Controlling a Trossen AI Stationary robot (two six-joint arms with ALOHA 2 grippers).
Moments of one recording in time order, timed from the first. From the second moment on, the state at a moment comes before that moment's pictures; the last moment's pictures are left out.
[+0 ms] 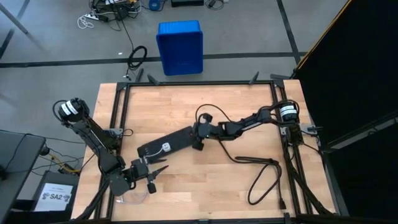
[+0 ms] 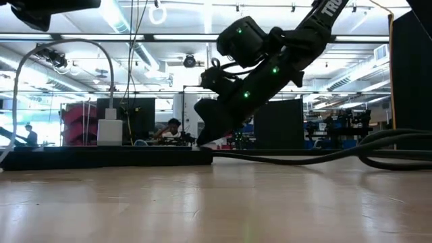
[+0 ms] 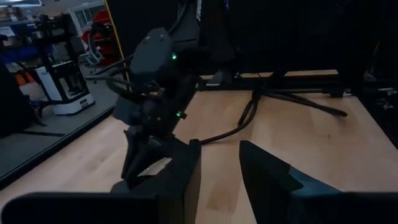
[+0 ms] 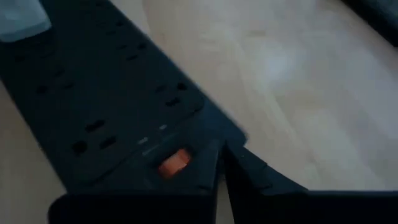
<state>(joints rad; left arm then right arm) -0.96 1.34 0.57 0.44 -1.29 -0.24 0.02 2.00 1.09 0.26 0.40 0.10</state>
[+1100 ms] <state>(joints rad) -1.00 1.33 0.57 0.61 -1.37 -0.04 0.09 1.96 1.09 0.52 -0.03 -0.05</state>
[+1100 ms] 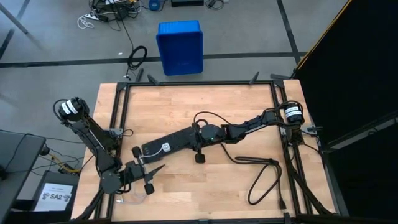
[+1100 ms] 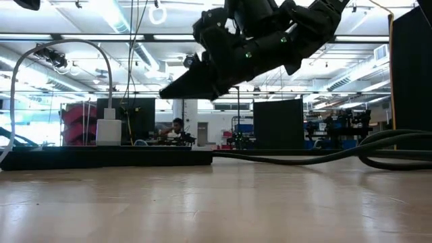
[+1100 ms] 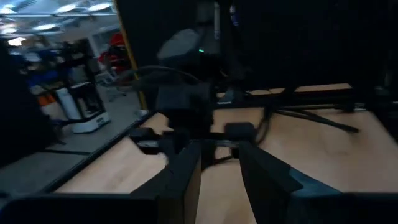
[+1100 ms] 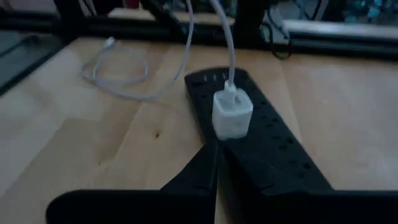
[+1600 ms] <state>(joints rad) -0.99 1.33 0.57 -0.07 -1.08 -0.87 0.12 1.96 1.09 0.55 0.06 -0.05</state>
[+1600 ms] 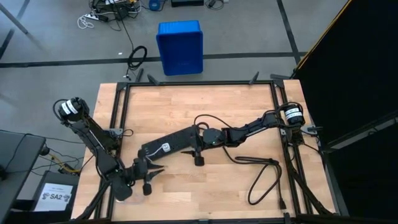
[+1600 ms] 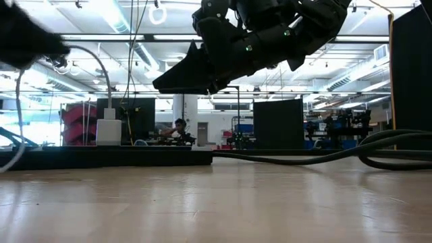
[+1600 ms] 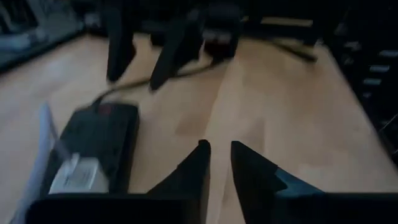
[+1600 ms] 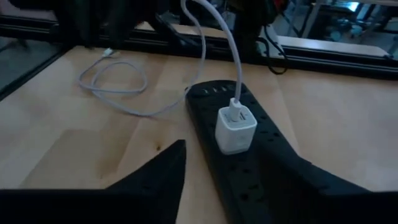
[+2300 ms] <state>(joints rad) -0.72 1.33 0.57 -0.61 -0.72 -1.29 0.11 1.96 1.09 0.57 0.02 -0.03</state>
